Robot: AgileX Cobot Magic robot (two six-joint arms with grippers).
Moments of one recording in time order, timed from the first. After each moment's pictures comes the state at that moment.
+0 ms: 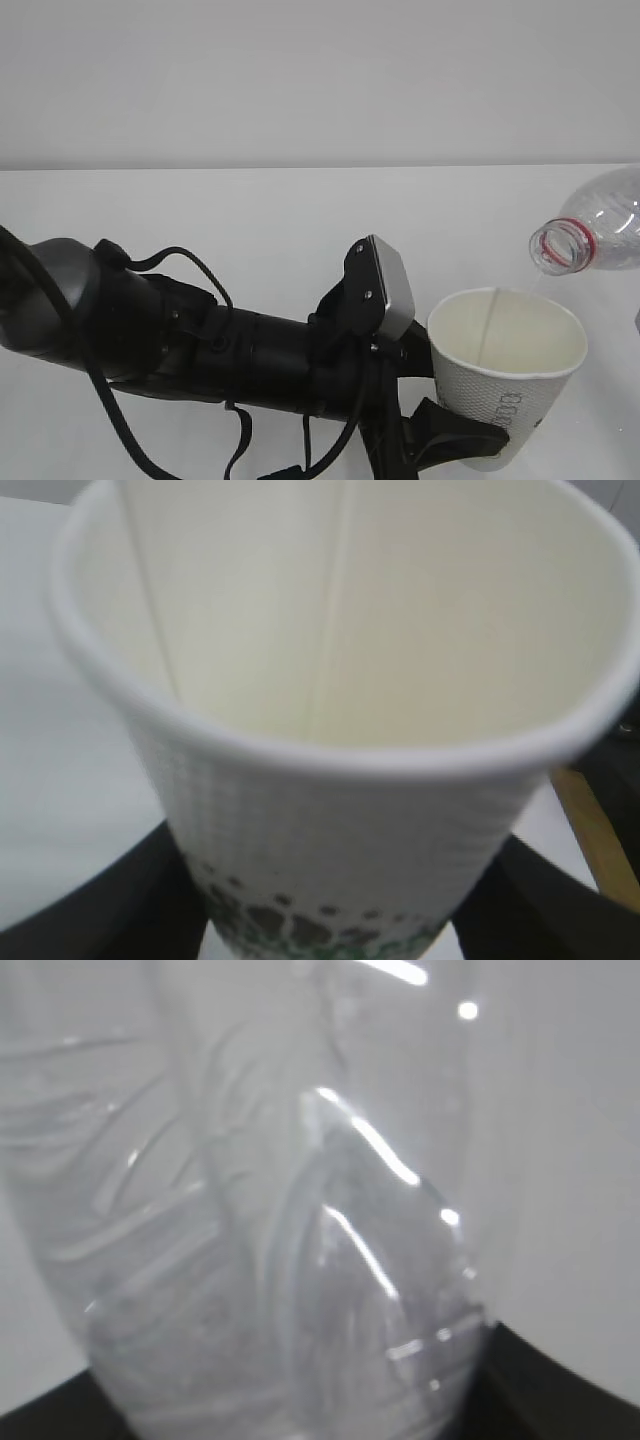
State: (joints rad) left arm -0.81 2.04 -0.90 0.96 -0.92 -0.58; right arm 0.08 1.03 -0.25 -0.20 -0.56 -1.28
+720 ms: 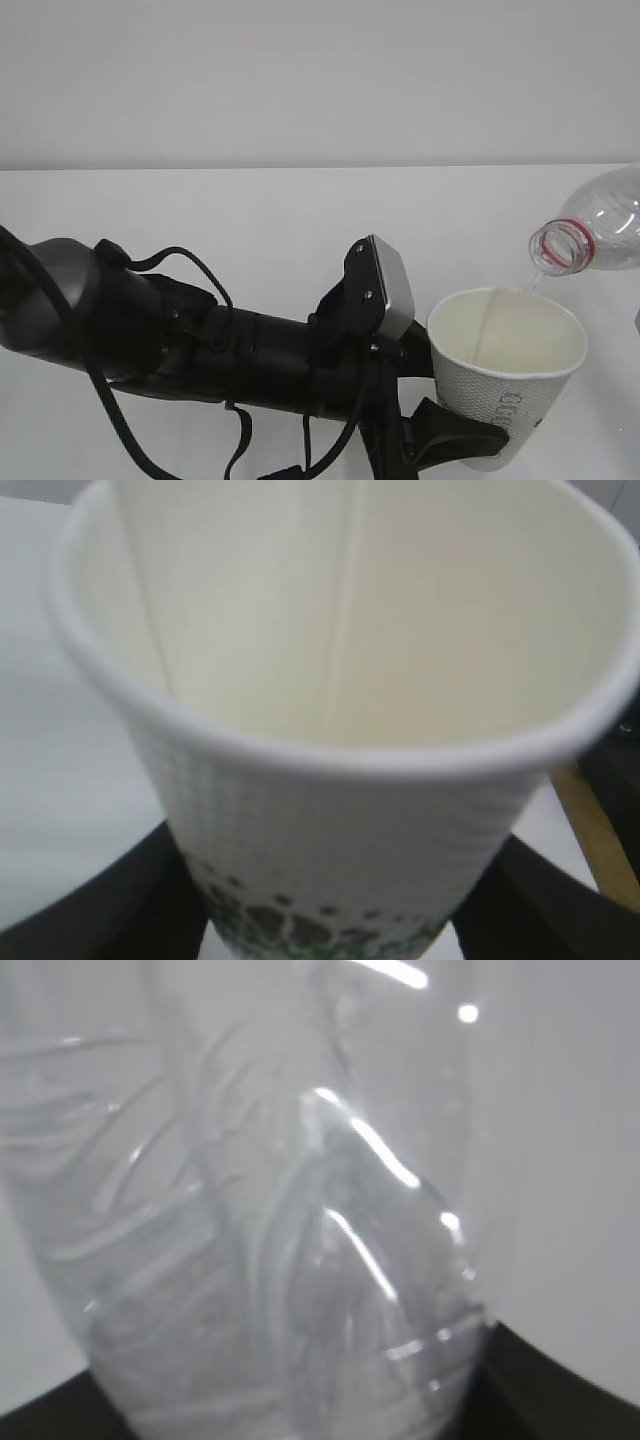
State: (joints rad) left arm -0.81 2.04 -0.90 0.96 -0.92 -0.58; right arm 0.08 1.03 -0.25 -0.20 -0.56 -1.29
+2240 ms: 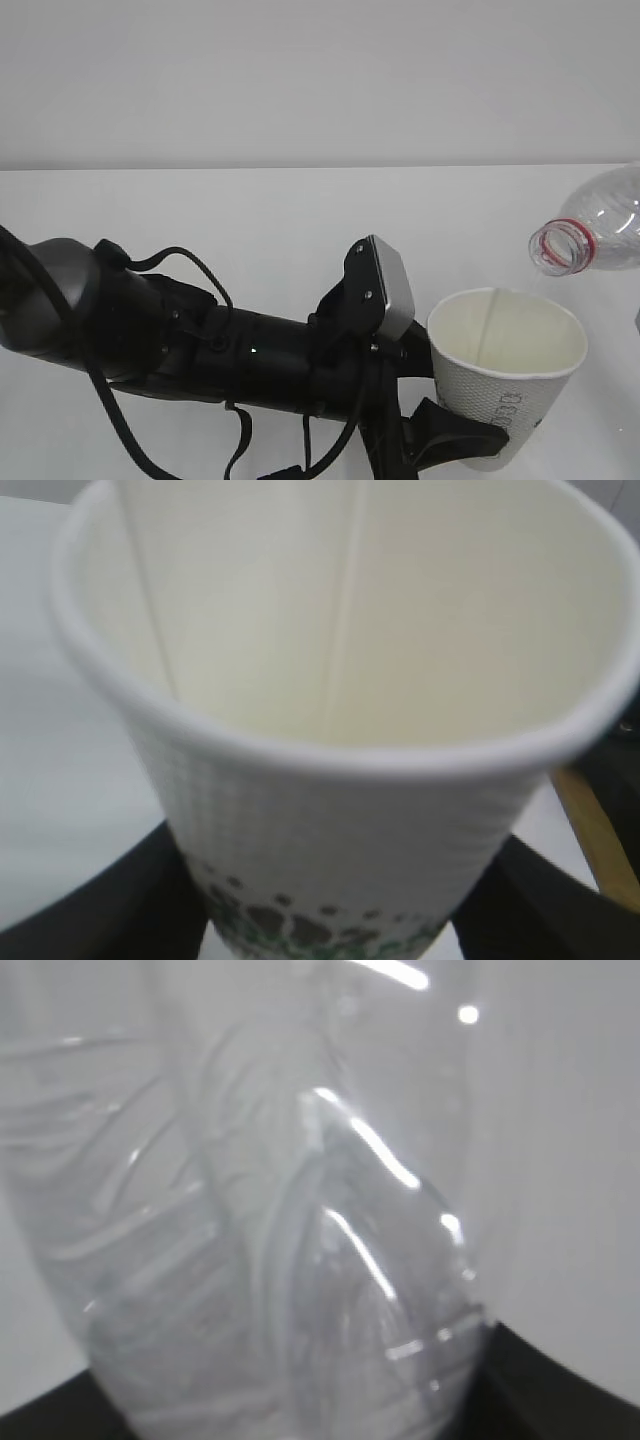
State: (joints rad) left arm -0.81 2.04 -0.90 0.96 -0.92 -0.58; right arm 0.08 1.03 -0.25 -0.20 -0.56 -1.29
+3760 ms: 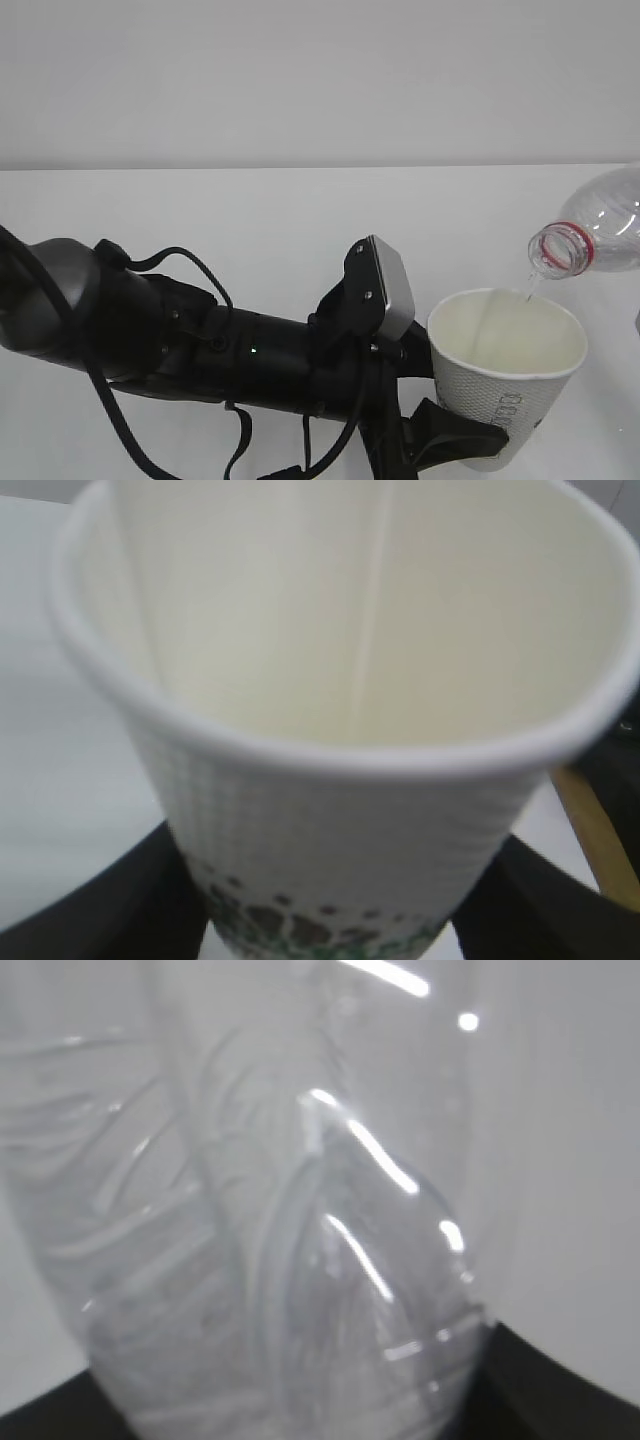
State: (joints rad) left arm -0.81 2.04 -0.90 0.96 -0.92 -0.58; right arm 0.08 1.03 -0.25 -0.20 -0.56 -1.31
